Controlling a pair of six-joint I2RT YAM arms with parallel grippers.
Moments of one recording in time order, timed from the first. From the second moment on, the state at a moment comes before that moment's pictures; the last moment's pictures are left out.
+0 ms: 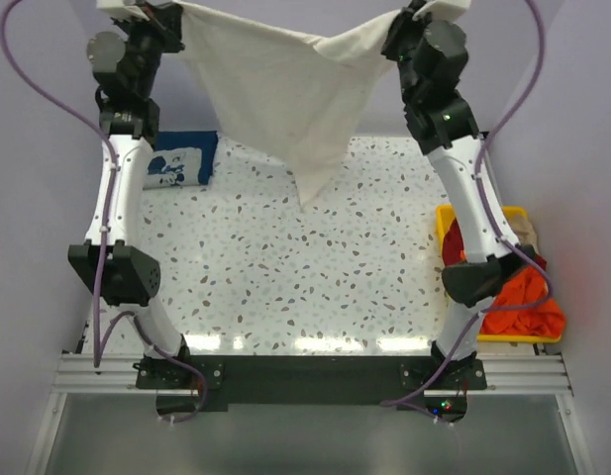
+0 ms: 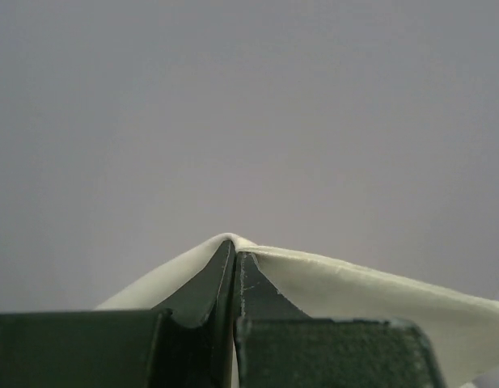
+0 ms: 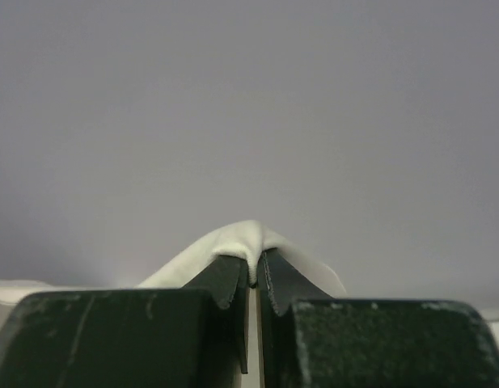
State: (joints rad) left arm -0.03 1.83 2.06 0.17 0.19 -0.34; right arm 0.40 1.90 2.37 -0.26 0.41 0.21
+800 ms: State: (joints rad) left arm -0.01 0.94 0.44 0.18 0.12 -0.66; right arm 0.40 1.00 0.57 -0.33 0.25 0.67
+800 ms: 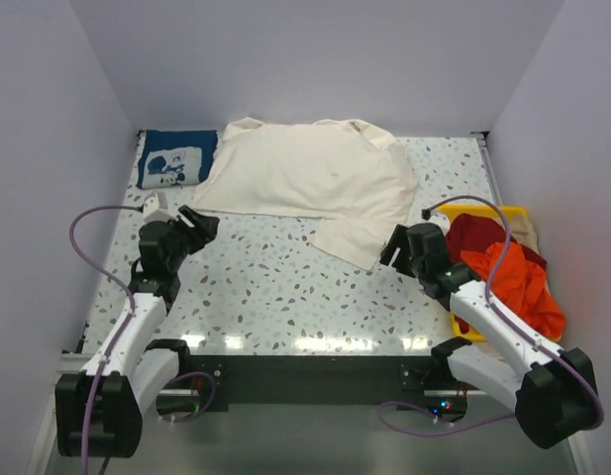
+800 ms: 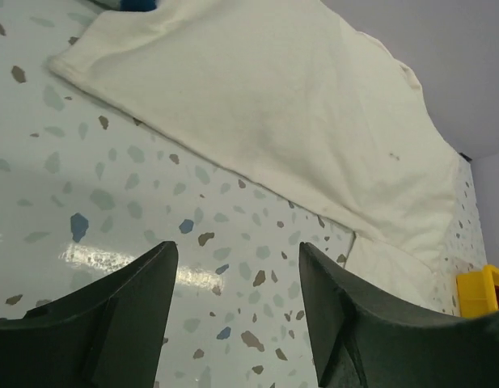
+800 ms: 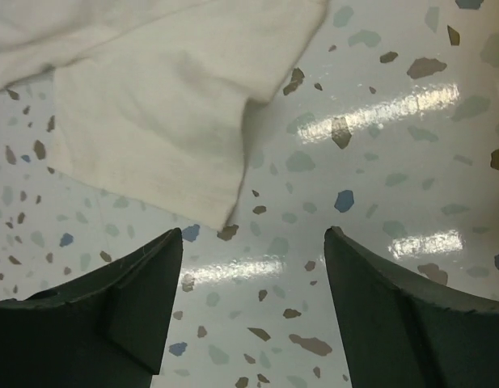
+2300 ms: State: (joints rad) left arm -0.01 1.92 1.17 -0.18 -0.43 -0.78; right arm 0.28 1.28 0.78 -0.29 0.22 0.65
